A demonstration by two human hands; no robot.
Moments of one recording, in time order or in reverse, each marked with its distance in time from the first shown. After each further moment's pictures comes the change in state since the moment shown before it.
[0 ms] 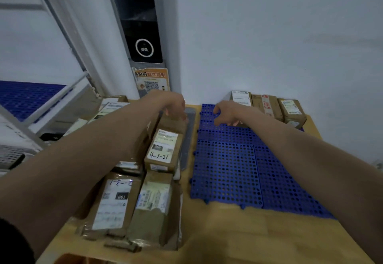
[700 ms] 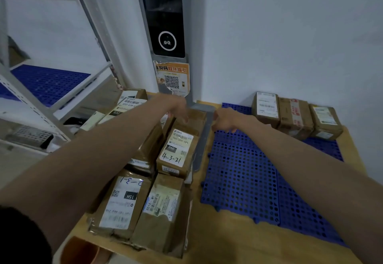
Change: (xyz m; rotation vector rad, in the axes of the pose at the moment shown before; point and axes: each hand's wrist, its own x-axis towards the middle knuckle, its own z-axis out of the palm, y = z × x) left_hand 0.024 -0.045 0.018 -0.062 -0.092 -0.141; right_hand 0.055 -0.038 0.026 0.009 -0.121 -0.094
